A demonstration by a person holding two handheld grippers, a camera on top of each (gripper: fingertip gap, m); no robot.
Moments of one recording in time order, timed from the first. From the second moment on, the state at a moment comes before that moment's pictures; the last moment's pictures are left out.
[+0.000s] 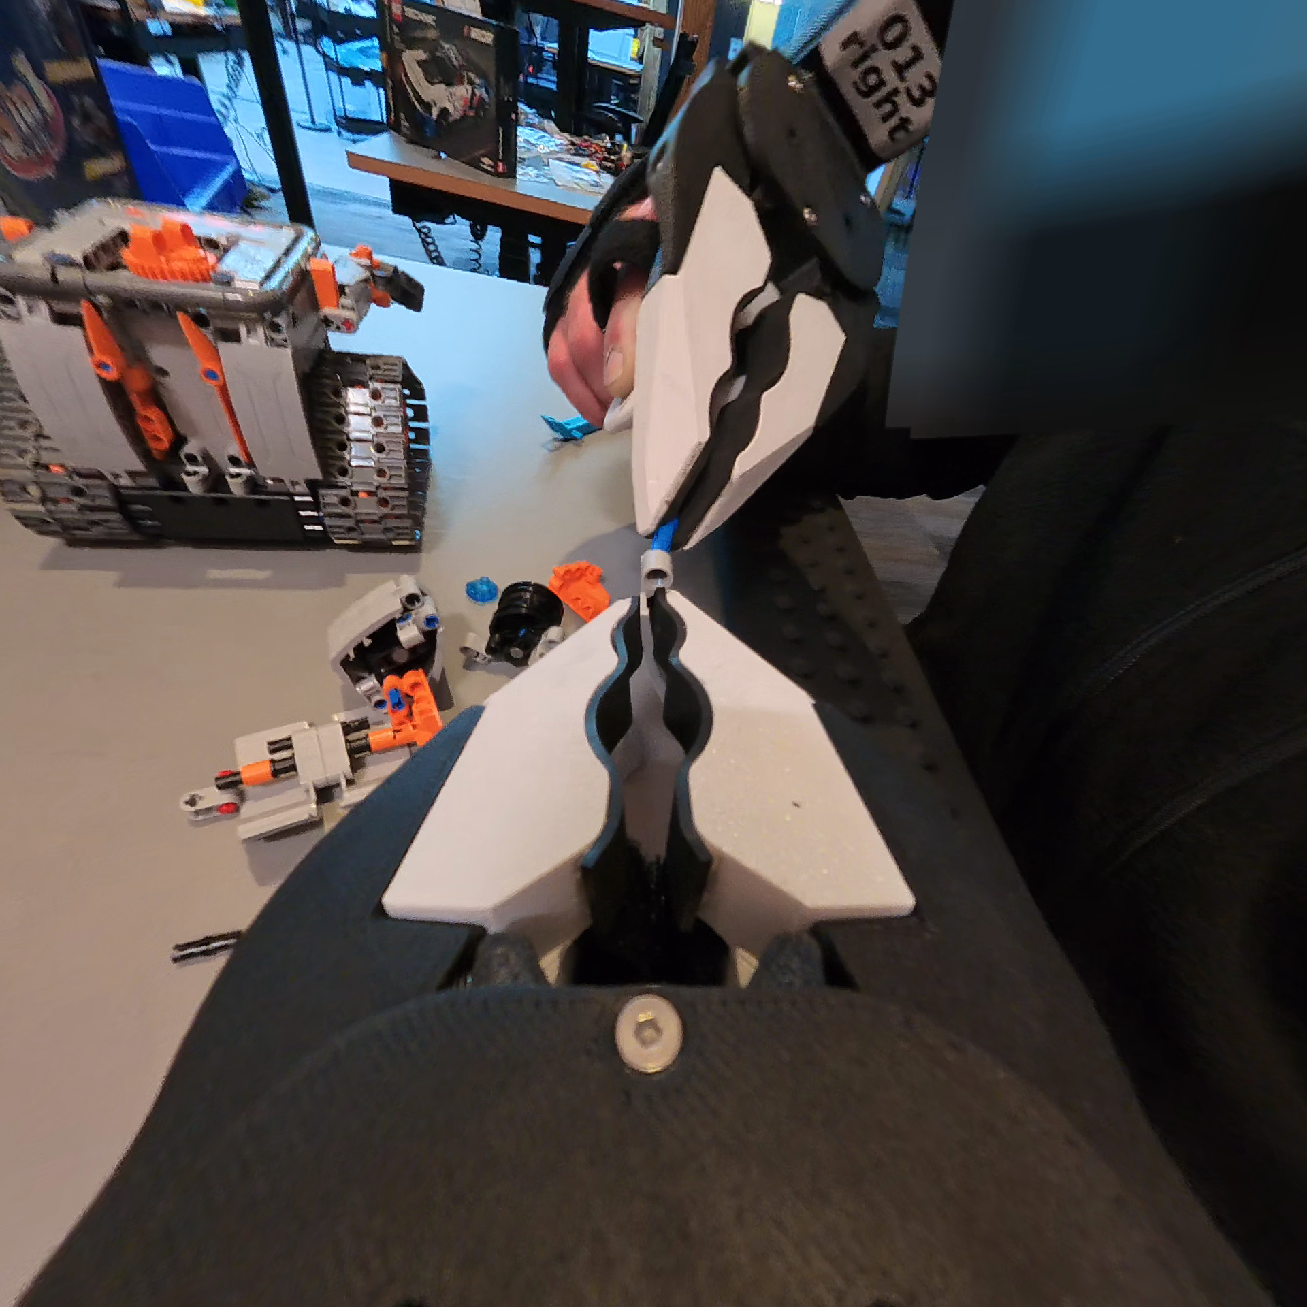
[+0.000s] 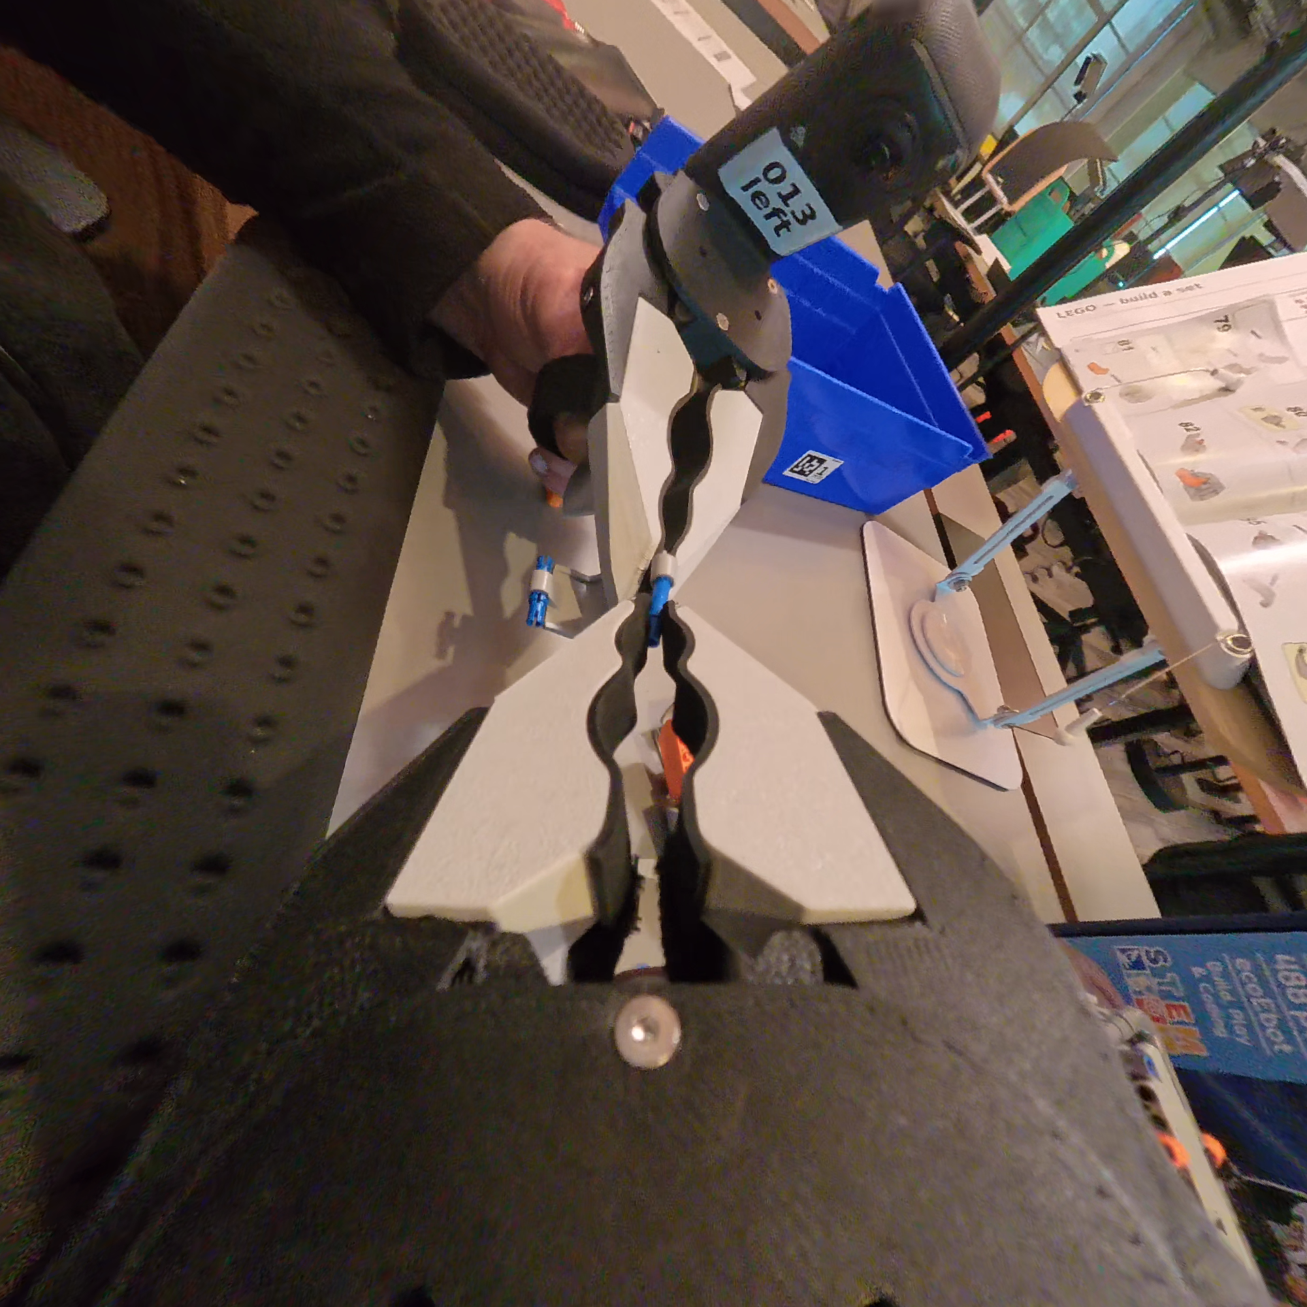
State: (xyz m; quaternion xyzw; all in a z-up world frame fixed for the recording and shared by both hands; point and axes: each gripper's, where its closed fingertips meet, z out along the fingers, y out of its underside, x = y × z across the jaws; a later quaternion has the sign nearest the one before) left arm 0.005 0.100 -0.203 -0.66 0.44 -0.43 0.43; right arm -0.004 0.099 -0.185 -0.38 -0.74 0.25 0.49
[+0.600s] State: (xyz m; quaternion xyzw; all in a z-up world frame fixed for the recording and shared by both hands) left arm 0.007 0.091 -0.211 -0.65 0.50 -0.39 0.43; right arm 0.000 0.089 -0.195 -0.38 -0.76 0.31 0.43
